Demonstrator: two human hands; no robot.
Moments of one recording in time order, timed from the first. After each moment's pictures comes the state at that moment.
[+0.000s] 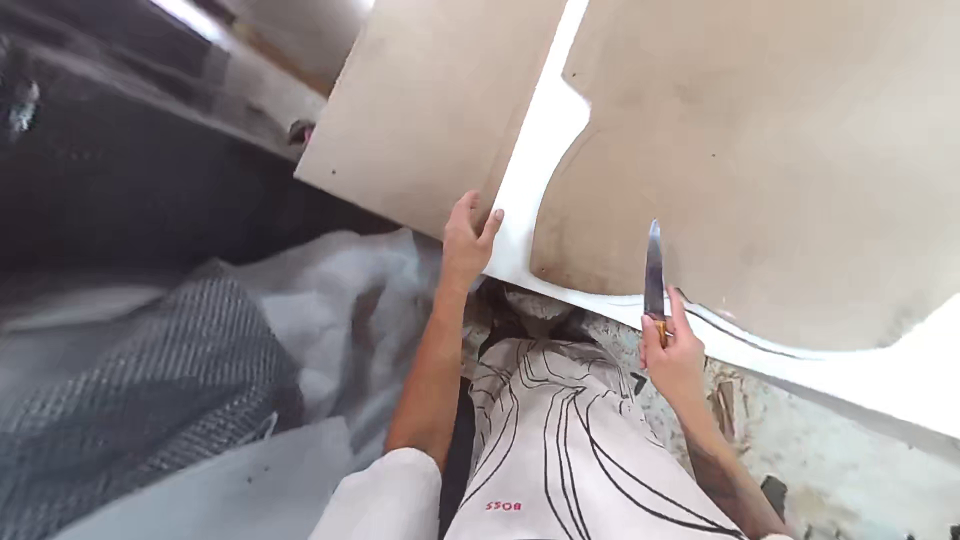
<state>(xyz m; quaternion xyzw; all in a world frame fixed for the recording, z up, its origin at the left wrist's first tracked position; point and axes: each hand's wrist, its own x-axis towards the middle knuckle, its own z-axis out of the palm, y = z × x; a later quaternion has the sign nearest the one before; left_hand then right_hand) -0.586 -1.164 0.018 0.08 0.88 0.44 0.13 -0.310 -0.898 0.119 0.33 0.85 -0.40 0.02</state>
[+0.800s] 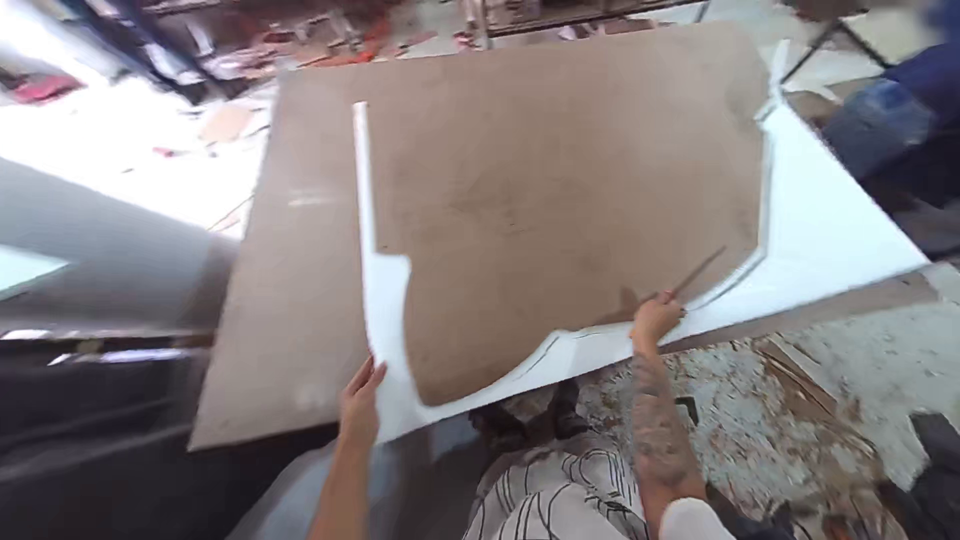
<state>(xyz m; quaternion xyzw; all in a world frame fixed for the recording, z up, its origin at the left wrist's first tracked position) -0.552 -1.100 0.012 -0.01 0.79 0.57 0.22 -0.219 -0.645 0.045 0.80 0.46 -0.25 -0.28</state>
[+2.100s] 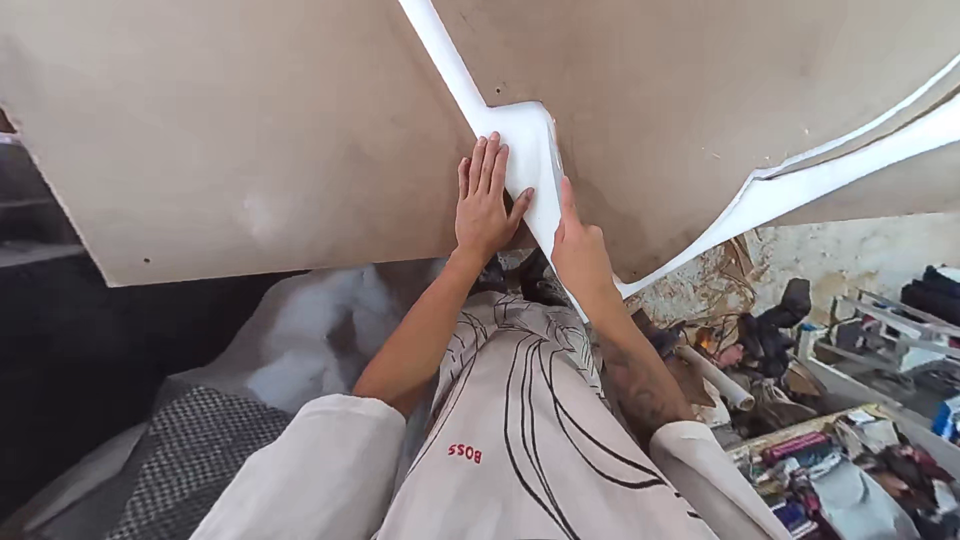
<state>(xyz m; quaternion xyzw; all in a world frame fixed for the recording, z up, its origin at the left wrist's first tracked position) -0.503 -0.980 -0.045 0.47 0.84 0.22 0.13 -0.360 -0.898 0.074 0.46 0.83 -0.26 0.18</state>
